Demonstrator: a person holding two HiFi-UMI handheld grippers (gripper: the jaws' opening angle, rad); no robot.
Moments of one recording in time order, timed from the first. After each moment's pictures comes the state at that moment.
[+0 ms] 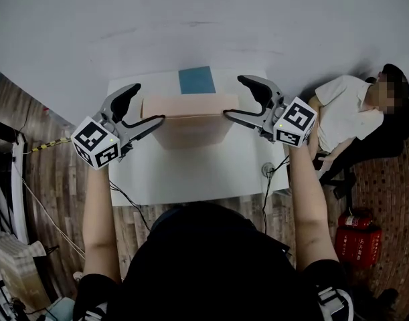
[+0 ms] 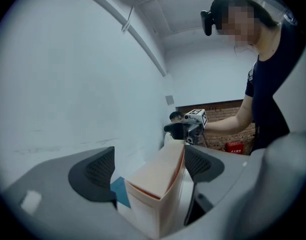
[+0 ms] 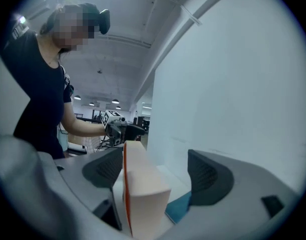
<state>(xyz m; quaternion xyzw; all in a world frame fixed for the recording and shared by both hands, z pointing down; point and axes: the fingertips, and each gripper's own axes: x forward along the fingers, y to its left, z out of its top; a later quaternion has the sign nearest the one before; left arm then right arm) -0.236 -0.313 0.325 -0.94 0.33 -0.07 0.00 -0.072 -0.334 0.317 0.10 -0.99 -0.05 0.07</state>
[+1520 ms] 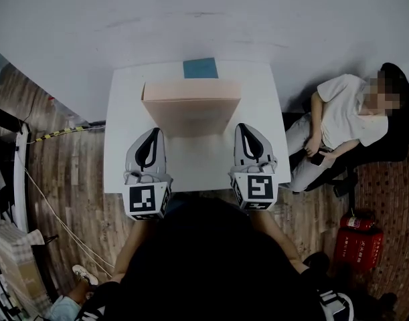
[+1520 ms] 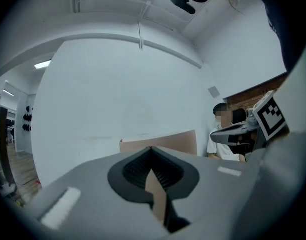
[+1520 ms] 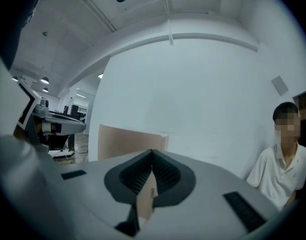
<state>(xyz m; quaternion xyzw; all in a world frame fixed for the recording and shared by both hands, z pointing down) -0.216 -0.214 0.363 -0.77 0.64 -0.04 0.02 -0.028 -0.253 0.374 0.51 -0.85 -0.03 0.08</state>
